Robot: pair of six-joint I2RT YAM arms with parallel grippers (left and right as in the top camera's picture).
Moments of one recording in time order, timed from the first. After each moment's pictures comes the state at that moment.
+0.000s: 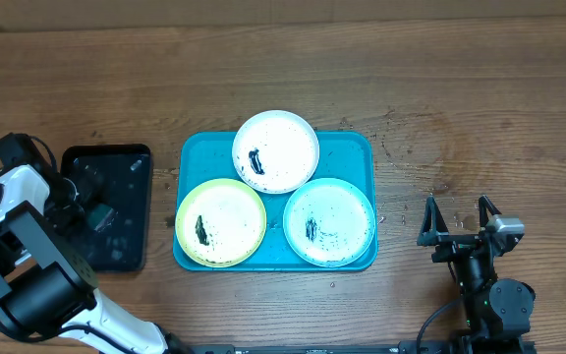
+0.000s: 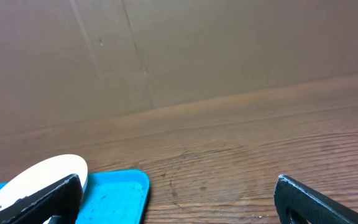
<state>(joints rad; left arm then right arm) 0.63 1.94 1.23 -0.66 0.08 -0.39 0.05 0.01 0.02 -0.03 -0.04 0.23</state>
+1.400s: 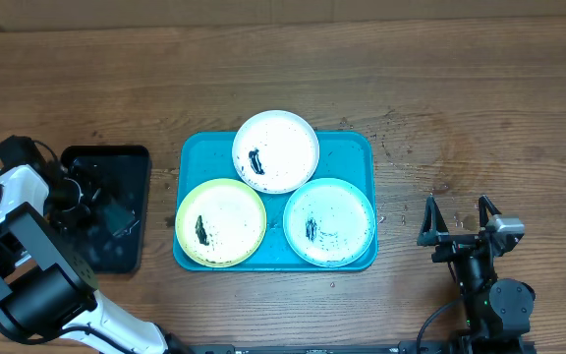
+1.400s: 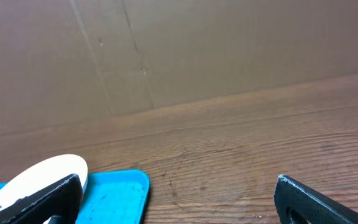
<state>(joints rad) 0.63 1.93 1.23 -0.74 0.22 -0.39 0.05 0.01 0.02 -0.04 -0.04 0.23</state>
